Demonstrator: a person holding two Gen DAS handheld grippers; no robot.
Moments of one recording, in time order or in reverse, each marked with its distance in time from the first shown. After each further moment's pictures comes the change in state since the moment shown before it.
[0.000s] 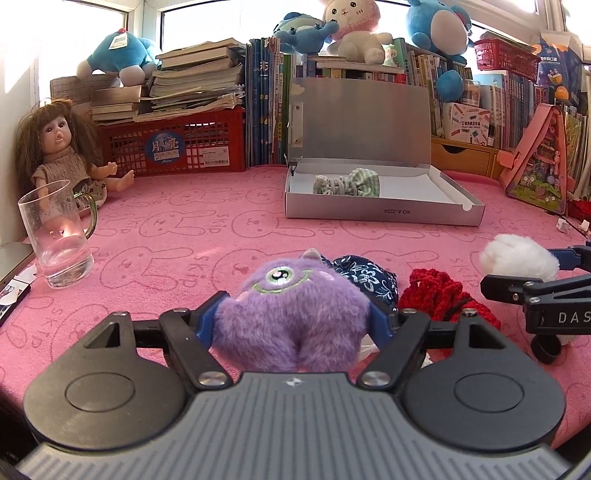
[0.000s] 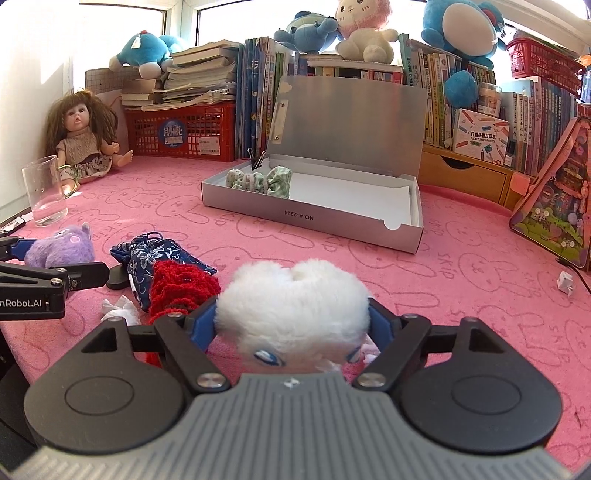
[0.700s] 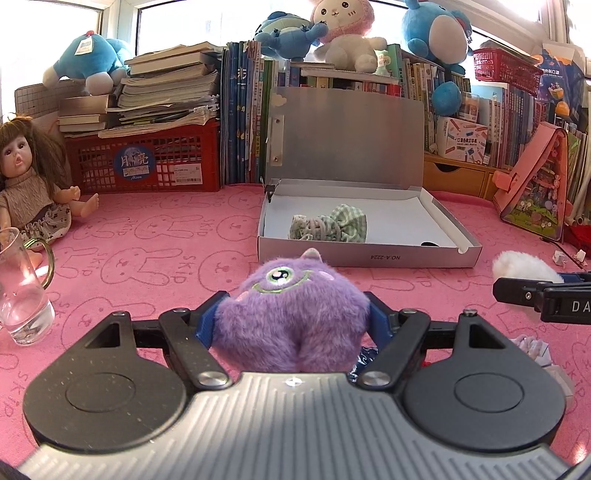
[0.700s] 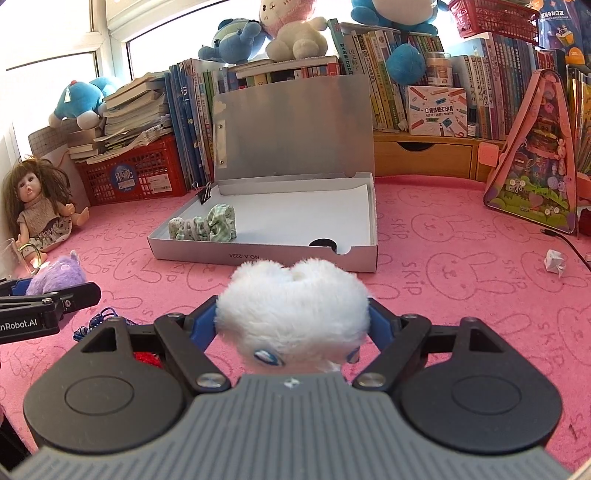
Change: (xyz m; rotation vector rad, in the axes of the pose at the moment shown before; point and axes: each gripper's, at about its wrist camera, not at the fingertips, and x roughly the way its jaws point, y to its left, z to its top) left arm 0.048 -0.010 0.065 -0.012 0.022 -0.062; right arm 0.022 -0.055 0.038 0.221 0.020 -0.031
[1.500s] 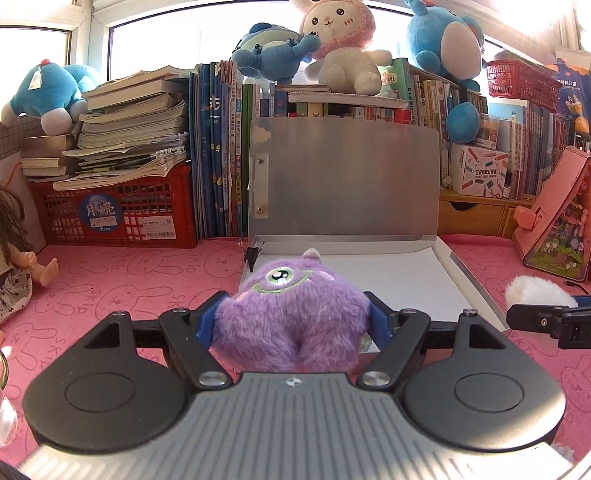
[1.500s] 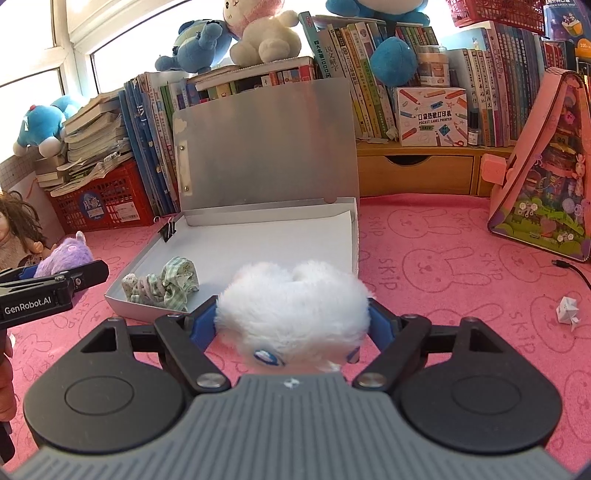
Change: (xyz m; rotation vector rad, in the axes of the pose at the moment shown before) left arm 0.098 -0.017 0.090 0.026 -0.054 0.005; right arm 0.063 -0.036 0.073 0.063 0.022 -0.012
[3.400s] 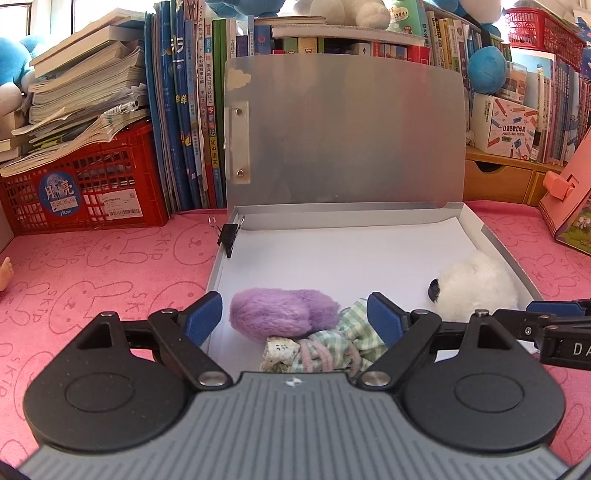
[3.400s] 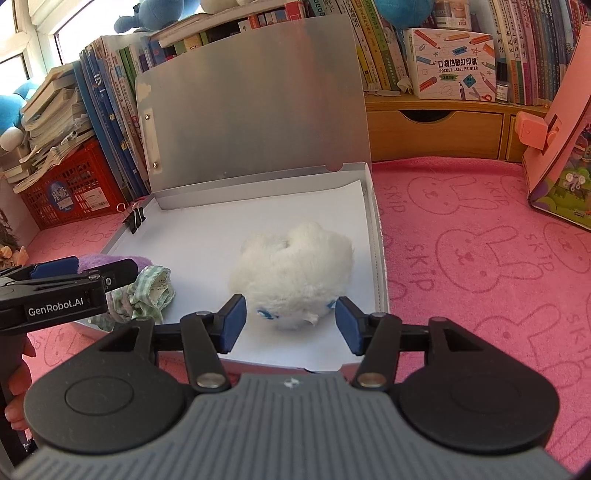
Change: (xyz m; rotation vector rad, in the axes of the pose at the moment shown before) left arm 0.092 -0.008 0.006 0.039 0.135 -0.014; right arm 0.071 0.006 0.004 0.027 0.098 -0.019
